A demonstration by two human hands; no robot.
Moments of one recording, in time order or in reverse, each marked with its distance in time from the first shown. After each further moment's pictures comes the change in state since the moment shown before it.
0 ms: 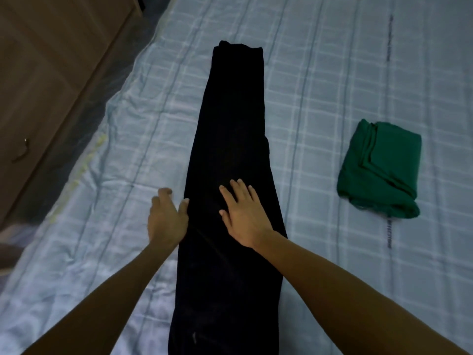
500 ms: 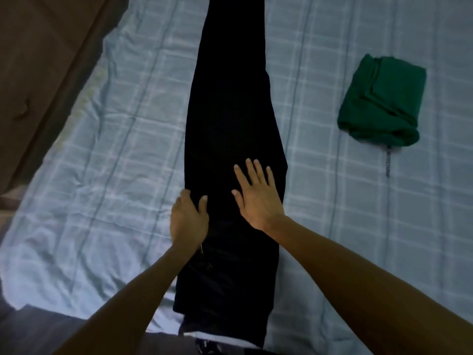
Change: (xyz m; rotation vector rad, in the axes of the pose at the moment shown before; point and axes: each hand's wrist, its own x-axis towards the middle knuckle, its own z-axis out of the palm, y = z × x) left_hand -0.148 -0.066 0.047 -0.015 -0.005 0.057; right_hand -0.121 -0.020 0.060 -0.100 0.023 0.088
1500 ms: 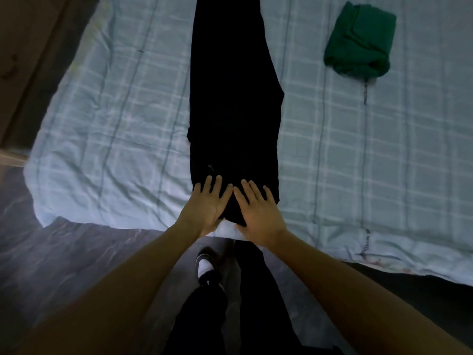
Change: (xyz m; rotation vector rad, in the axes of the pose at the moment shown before) left_hand -0.144 -0.092 -0.019 0.886 -0.411 0.859; right_hand -0.218 -0.101 0.046 -0.113 -0.196 -0.010
